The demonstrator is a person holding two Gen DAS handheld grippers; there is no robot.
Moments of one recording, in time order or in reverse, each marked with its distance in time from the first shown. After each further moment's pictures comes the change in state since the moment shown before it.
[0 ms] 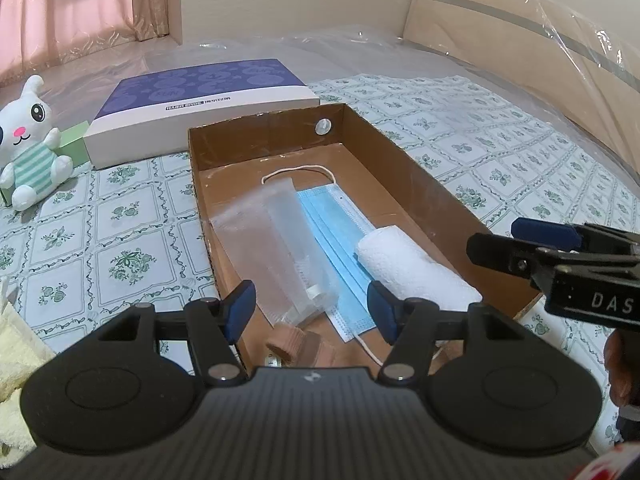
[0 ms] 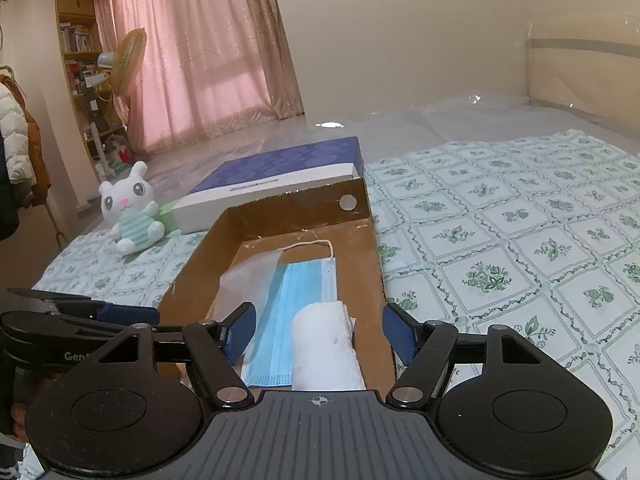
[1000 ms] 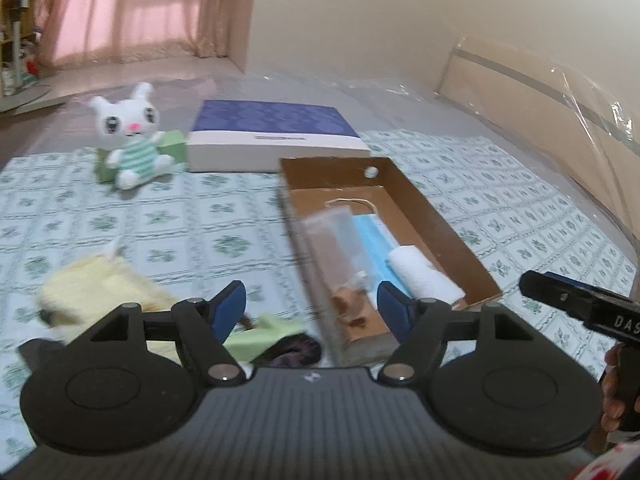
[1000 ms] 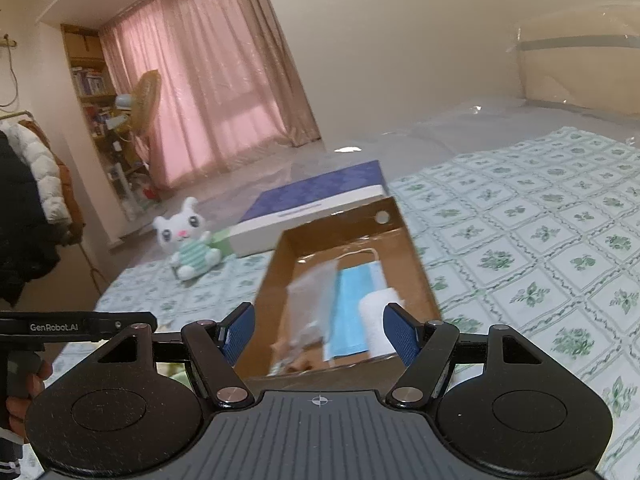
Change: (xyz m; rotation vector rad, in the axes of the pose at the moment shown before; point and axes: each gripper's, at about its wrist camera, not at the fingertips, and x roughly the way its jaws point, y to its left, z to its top) left arm -0.155 0.049 -0.037 -0.159 -0.113 0.073; right arm -0.097 0.047 -0.011 0.094 -0.072 0.054
